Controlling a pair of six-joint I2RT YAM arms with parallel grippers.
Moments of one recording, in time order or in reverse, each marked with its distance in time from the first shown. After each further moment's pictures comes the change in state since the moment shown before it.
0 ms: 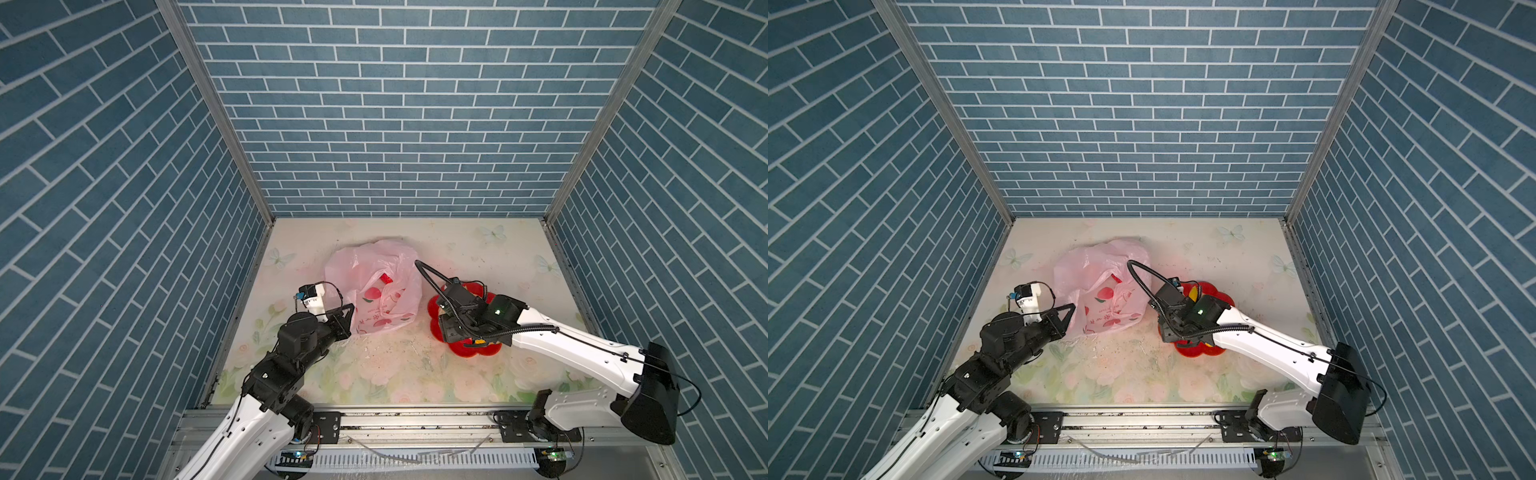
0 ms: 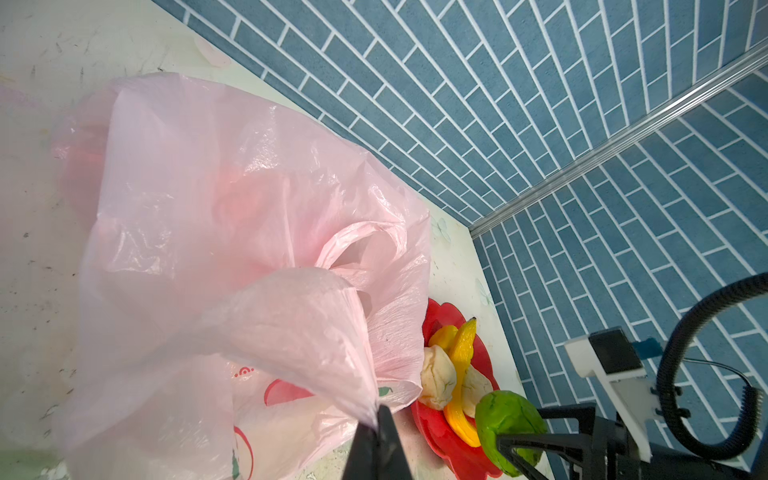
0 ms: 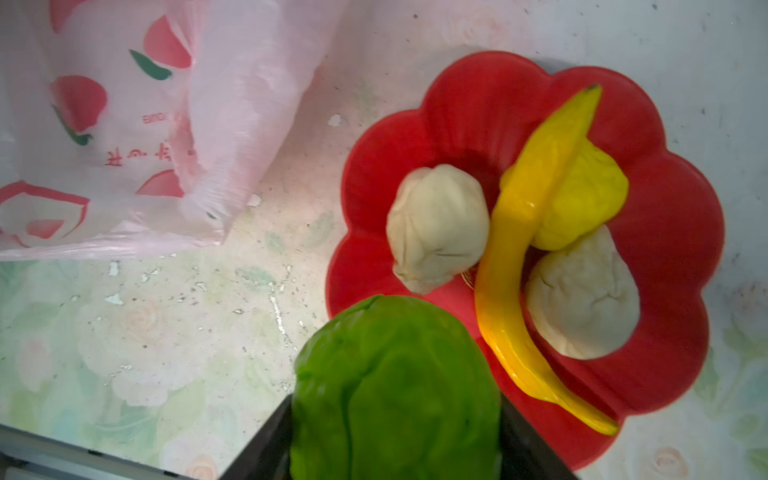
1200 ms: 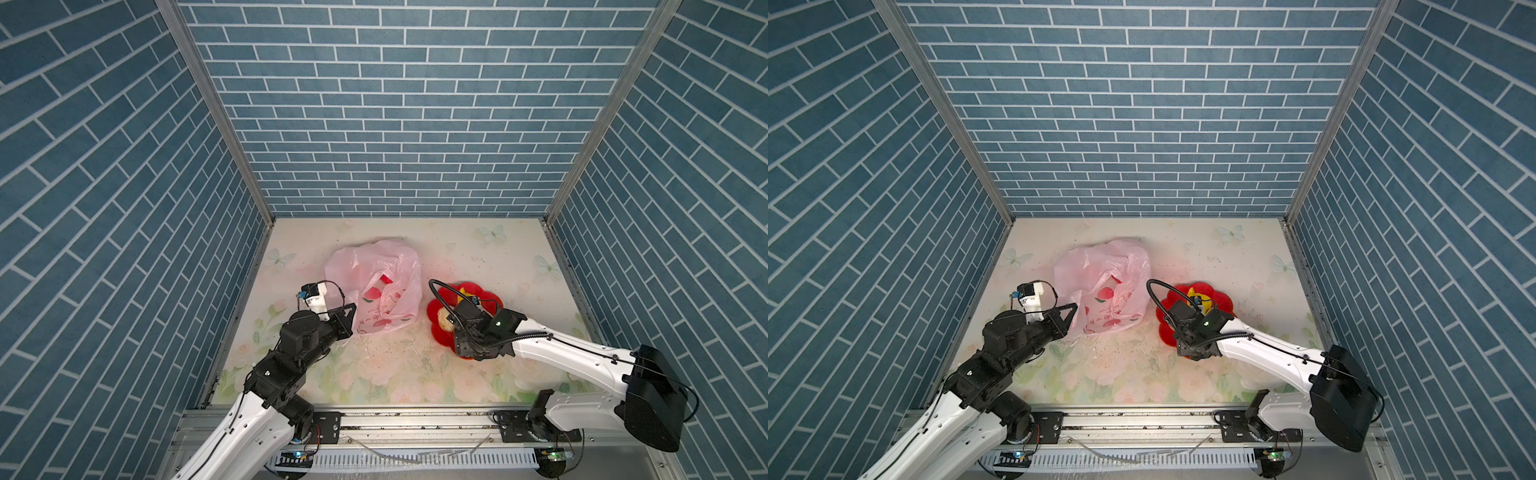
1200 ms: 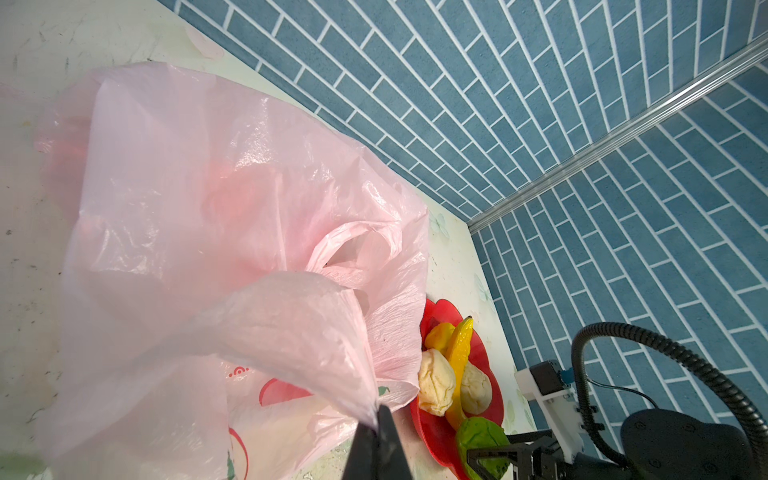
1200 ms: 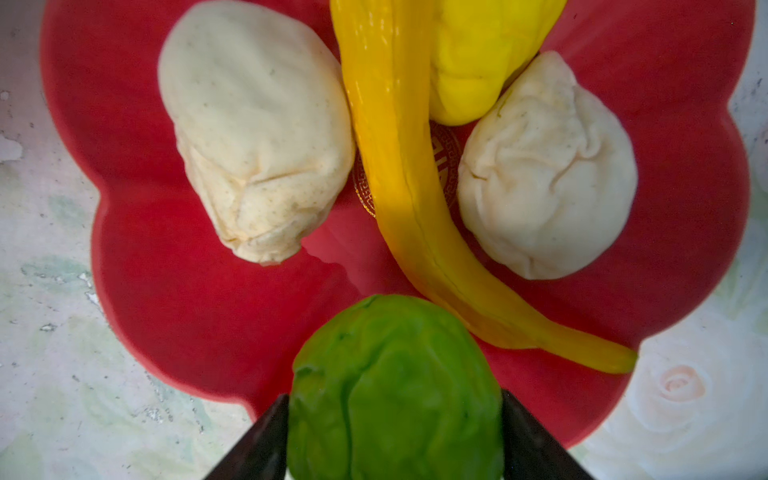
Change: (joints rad) left arm 0.000 0.023 0.000 0.018 0.015 0.000; right arm -0.066 -0.017 -0.229 0.051 -0.014 0.127
